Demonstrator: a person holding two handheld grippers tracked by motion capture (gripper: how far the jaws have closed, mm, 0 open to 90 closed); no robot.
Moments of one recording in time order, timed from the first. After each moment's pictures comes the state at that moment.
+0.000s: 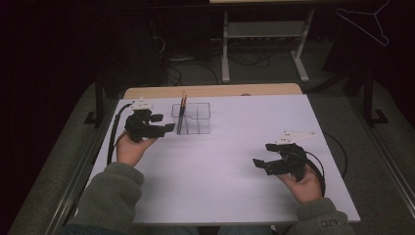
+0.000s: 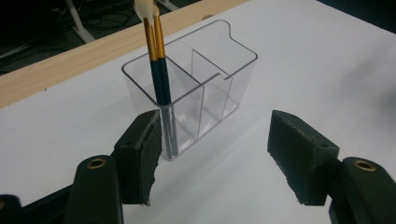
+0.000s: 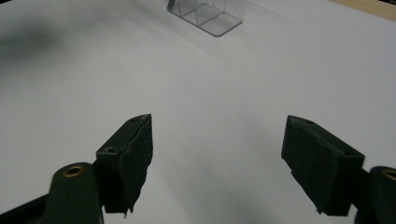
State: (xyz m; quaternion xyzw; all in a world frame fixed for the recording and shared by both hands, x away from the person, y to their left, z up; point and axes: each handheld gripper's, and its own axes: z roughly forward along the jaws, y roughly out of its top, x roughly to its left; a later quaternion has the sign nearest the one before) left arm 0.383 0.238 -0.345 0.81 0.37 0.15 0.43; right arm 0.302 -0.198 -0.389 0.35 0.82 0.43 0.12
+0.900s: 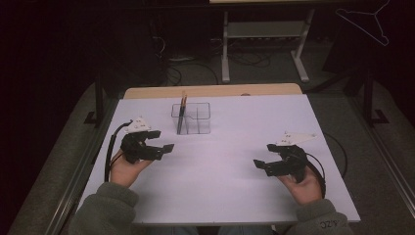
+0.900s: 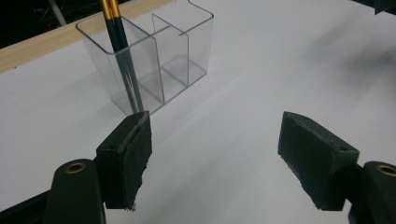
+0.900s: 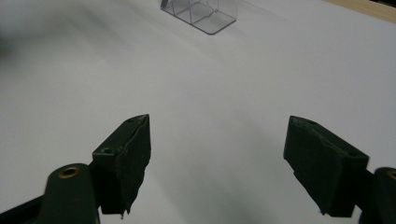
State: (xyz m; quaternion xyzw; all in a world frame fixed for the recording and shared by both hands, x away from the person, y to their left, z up) left arm 0.329 0.241 -0.361 0.82 0.34 0.15 0.43; right arm 0.298 -0.198 -0.391 0.36 0.82 0.42 0.13
